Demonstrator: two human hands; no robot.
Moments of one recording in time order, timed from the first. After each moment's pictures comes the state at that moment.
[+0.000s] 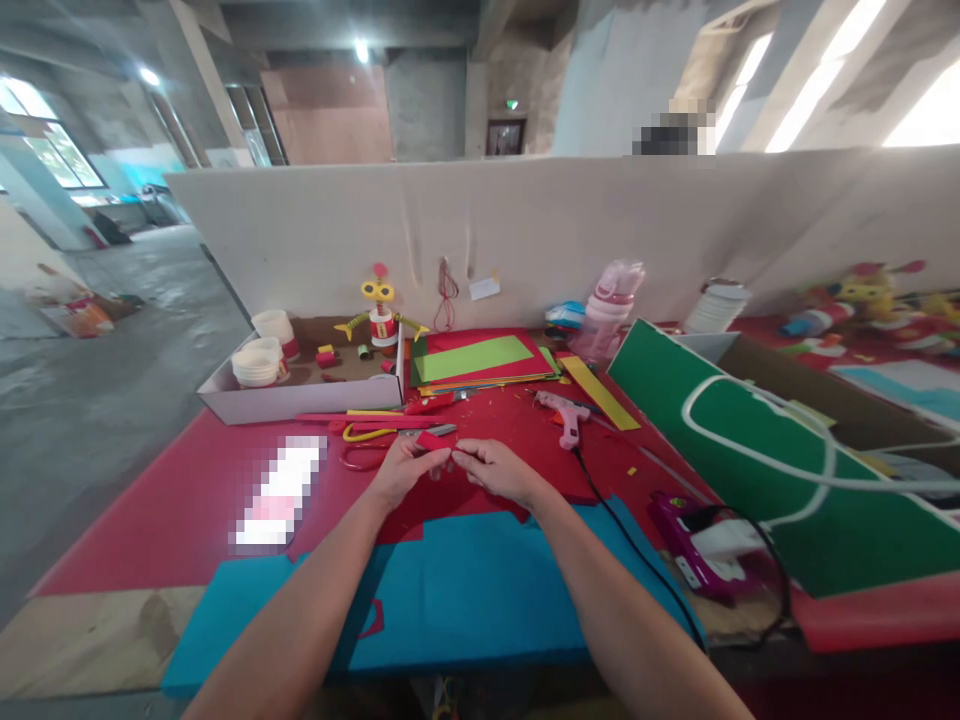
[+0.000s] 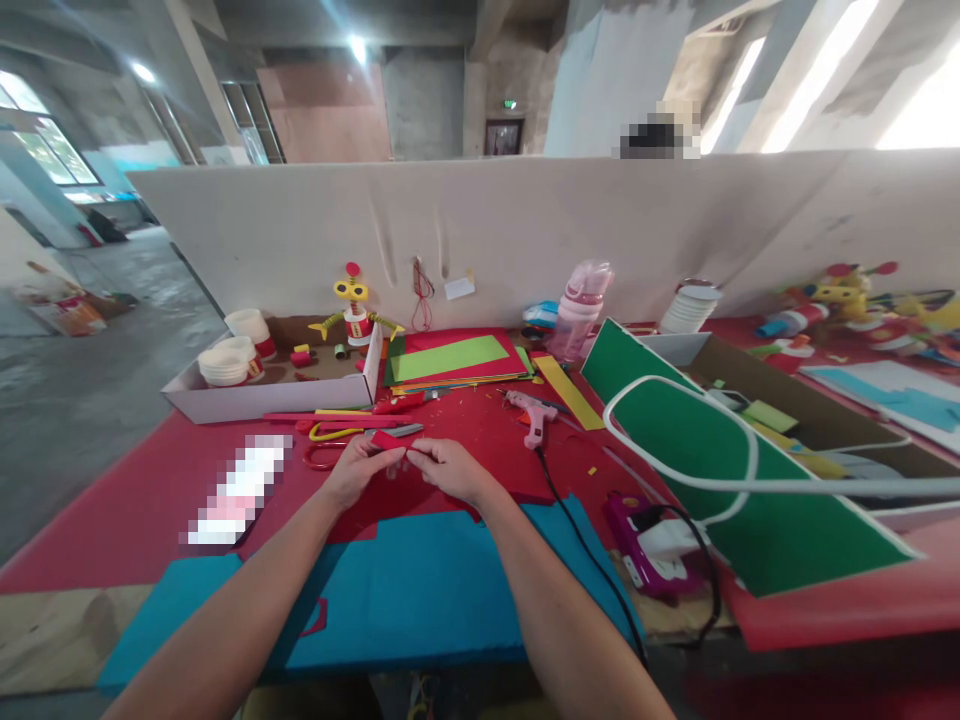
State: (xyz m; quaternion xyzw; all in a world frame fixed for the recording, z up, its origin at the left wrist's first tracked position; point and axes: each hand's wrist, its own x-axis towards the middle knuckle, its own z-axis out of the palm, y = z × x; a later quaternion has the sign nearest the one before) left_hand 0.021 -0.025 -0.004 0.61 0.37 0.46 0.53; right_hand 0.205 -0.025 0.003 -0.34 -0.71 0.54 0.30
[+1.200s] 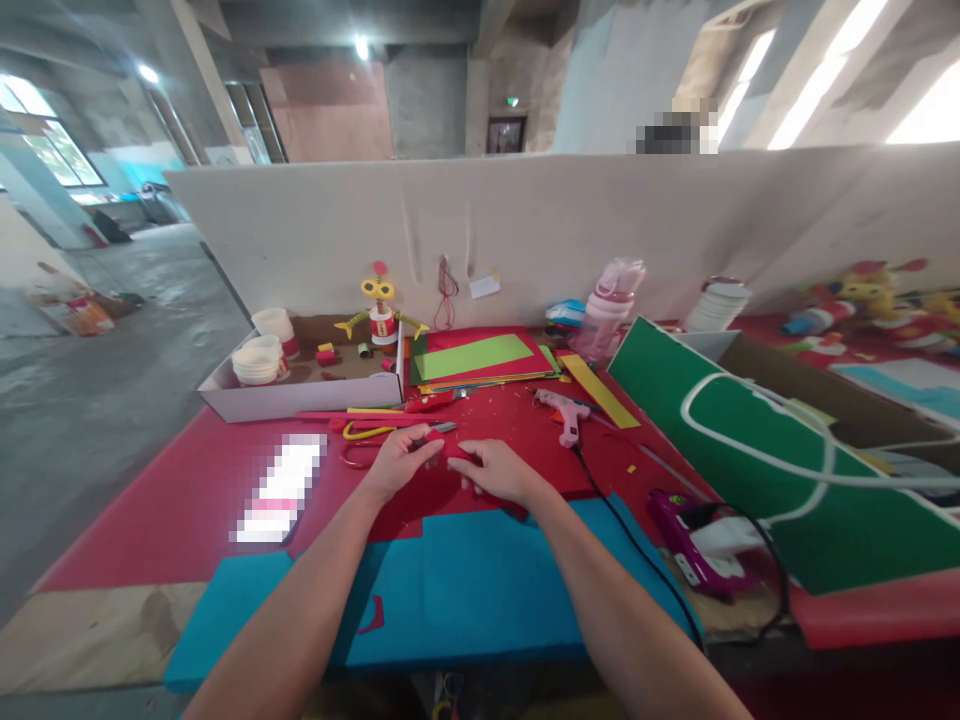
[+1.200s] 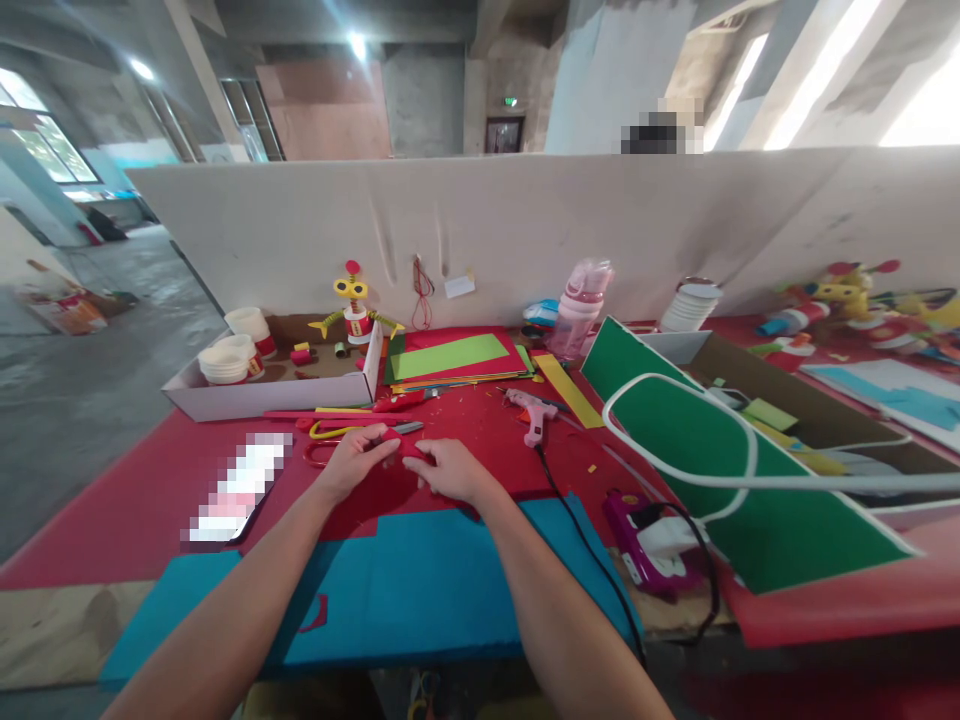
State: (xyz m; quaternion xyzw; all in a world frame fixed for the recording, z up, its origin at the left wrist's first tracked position) left_hand 0.011 -0.020 -0.003 0.66 0.41 0.43 0.45; right_hand 0.206 -0.028 0.009 -0.41 -0.74 0.46 0.26
